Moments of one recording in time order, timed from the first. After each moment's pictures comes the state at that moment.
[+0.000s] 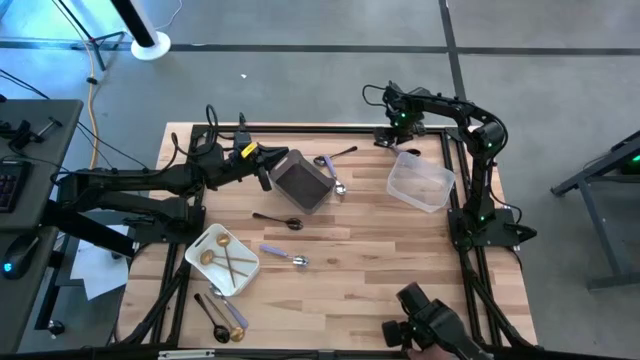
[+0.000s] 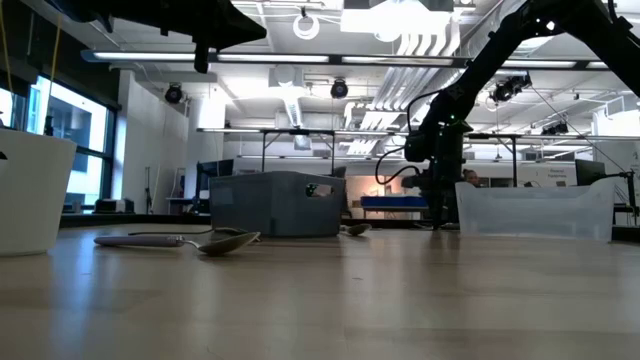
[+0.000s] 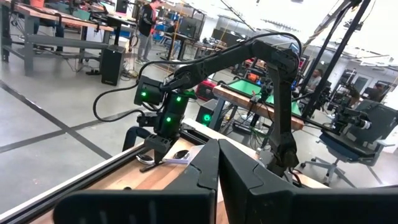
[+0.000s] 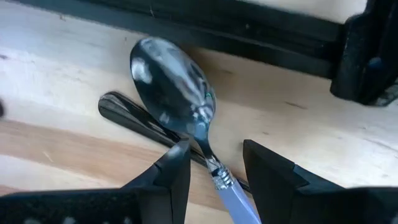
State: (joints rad) left arm 0.22 0.97 0.61 0.39 -0.22 -0.31; right arm -1.00 2.04 1.40 -0.87 -0.12 0.34
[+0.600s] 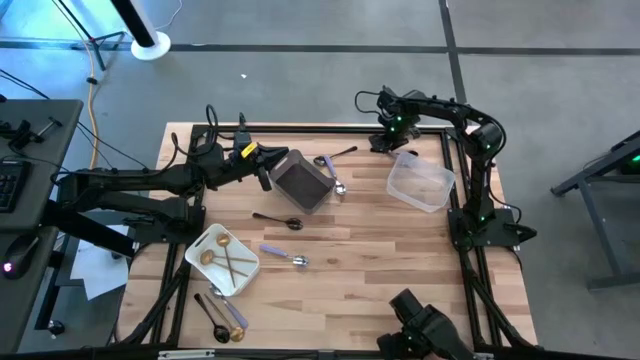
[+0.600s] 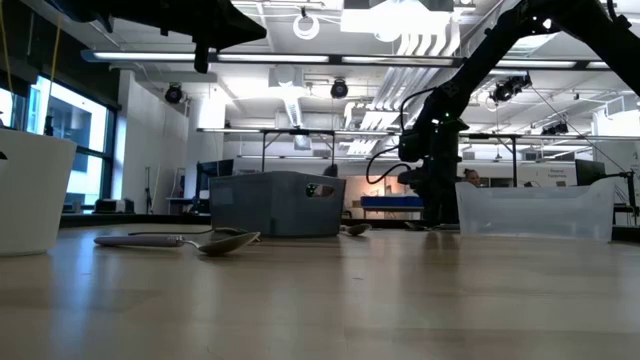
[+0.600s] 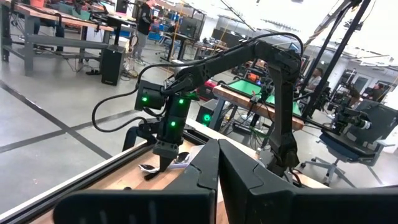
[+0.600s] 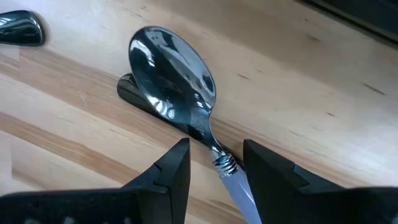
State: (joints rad) left arm 0.22 0.97 0.61 0.39 -0.22 -0.31; right arm -0.95 2.03 1.40 -0.91 -0.18 0.20
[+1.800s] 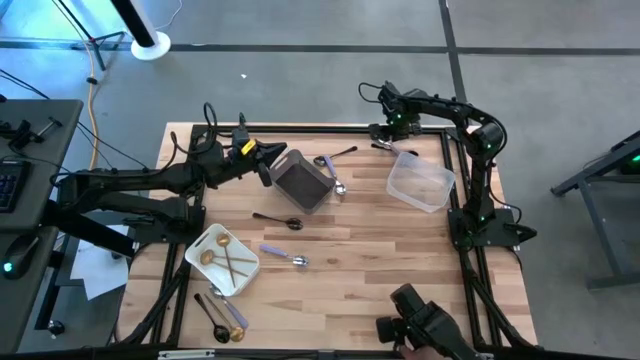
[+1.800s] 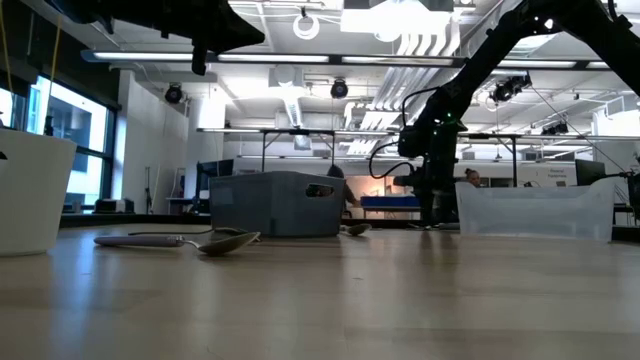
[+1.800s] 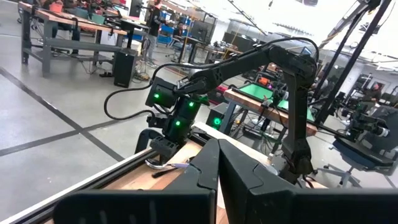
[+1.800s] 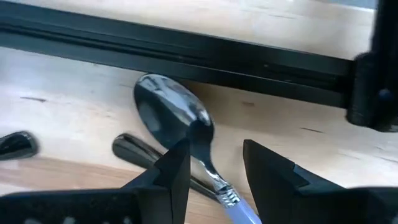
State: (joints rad) left arm 0.24 0.97 0.61 0.39 -0.25 -0.31; right arm -0.97 2.03 1.41 -0.79 -0.08 0.43
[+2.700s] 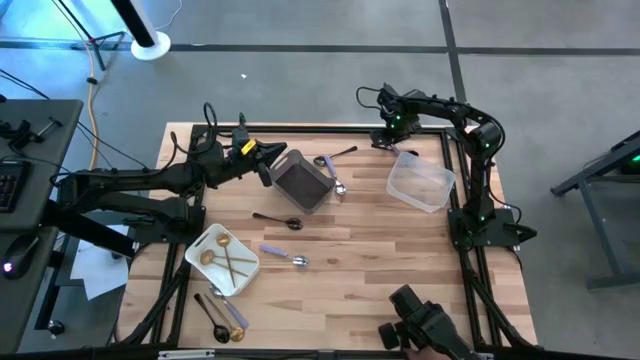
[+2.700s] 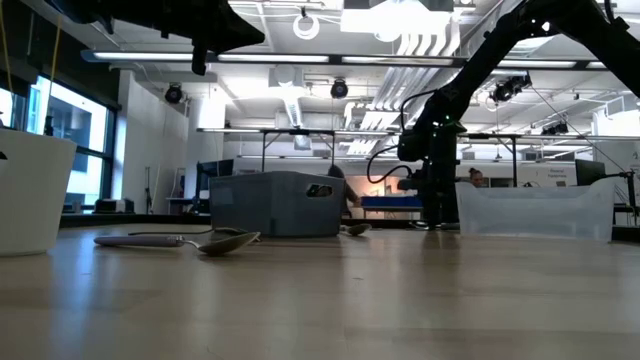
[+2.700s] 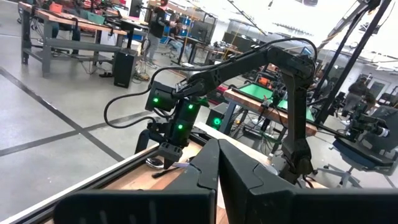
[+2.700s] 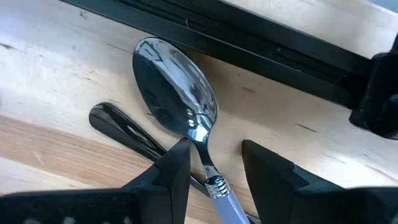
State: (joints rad) left arm 0.24 0.97 0.61 0.39 -0.25 -0.31; right arm -0.96 2.06 1.41 -0.83 -0.04 0.25
